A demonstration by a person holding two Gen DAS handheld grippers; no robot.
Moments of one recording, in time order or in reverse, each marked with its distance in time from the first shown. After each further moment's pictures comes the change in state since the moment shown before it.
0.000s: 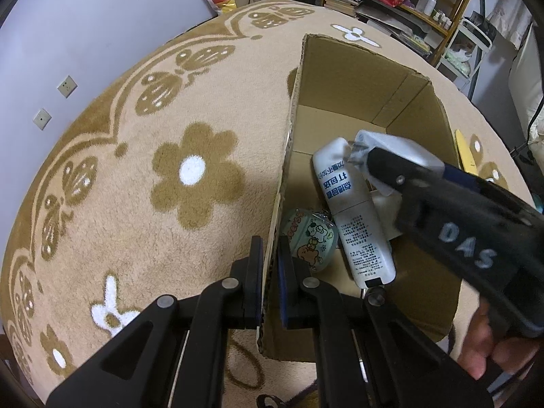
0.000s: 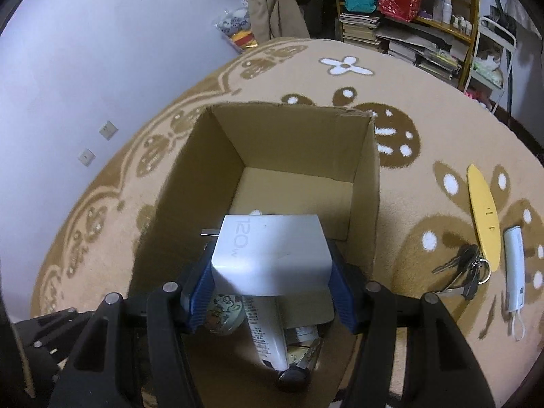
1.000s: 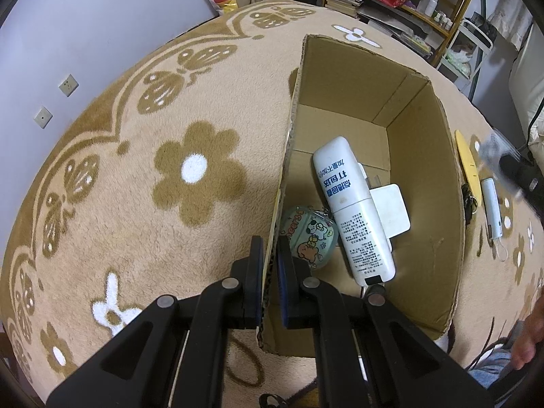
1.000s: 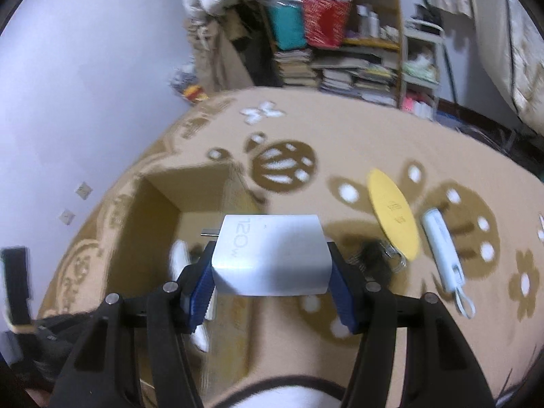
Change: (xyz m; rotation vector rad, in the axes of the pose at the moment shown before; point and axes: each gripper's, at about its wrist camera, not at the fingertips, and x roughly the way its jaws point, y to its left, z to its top) left arm -0.004 0.000 -0.003 0.002 -0.002 0.011; right arm -0.080 -0.078 -0.013 0.160 -0.200 -0.074
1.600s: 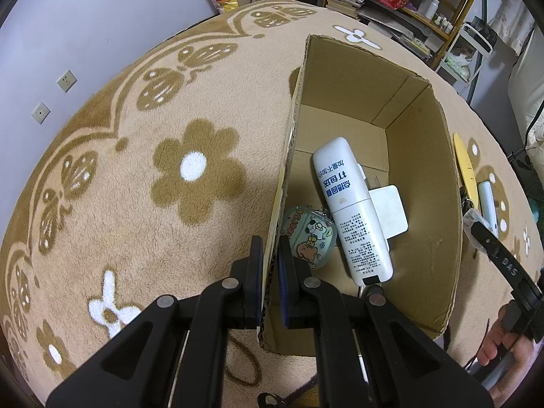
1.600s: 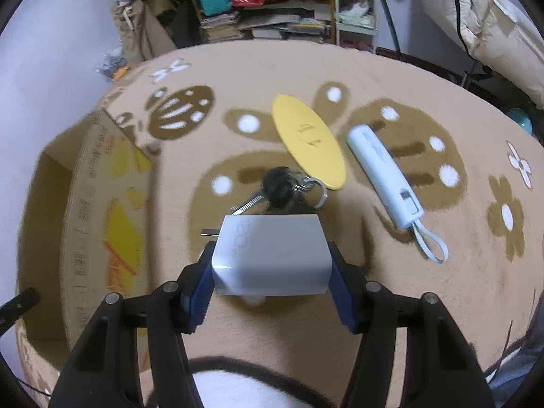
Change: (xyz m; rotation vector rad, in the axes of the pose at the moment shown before) left arm 0.000 0.003 0.000 -0.016 0.004 -0.020; right arm 0.033 -0.076 -0.053 0.164 0.137 -0.216
